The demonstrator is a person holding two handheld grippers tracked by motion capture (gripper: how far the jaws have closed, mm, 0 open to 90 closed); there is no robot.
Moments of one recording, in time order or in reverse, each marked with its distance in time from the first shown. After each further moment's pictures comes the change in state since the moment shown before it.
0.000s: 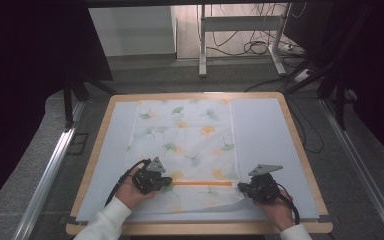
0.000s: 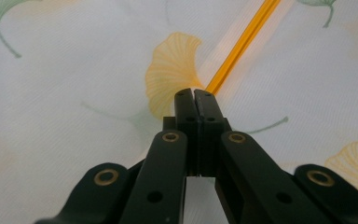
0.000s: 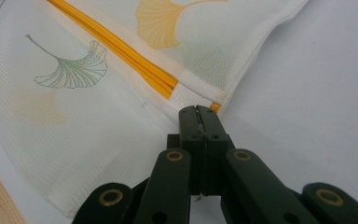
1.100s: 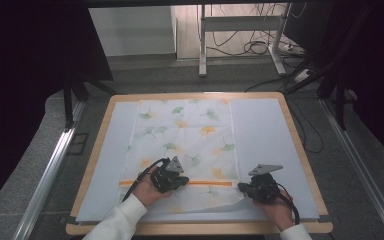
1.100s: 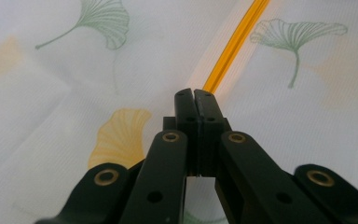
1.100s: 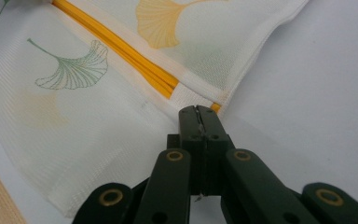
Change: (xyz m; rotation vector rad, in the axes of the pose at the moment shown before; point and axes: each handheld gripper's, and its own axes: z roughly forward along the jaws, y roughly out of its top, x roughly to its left) left arm -0.022 0.034 0.029 -0.019 -0.043 0.069; right arm 0.000 0.000 0.000 0.003 0.001 0.011
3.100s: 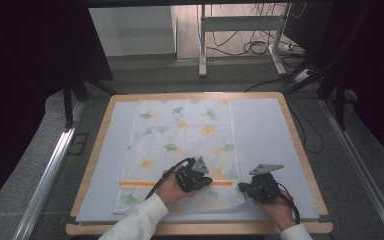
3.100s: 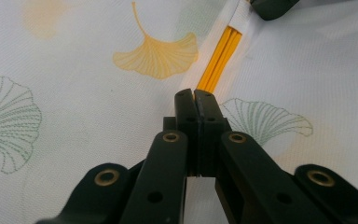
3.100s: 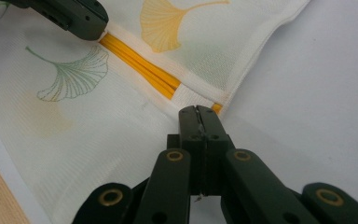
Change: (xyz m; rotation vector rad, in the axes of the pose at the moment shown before) left arm -0.027 0.047 0.043 -0.016 -0.068 0.086; right arm -0.002 0.000 0.000 0.000 0.012 0.012
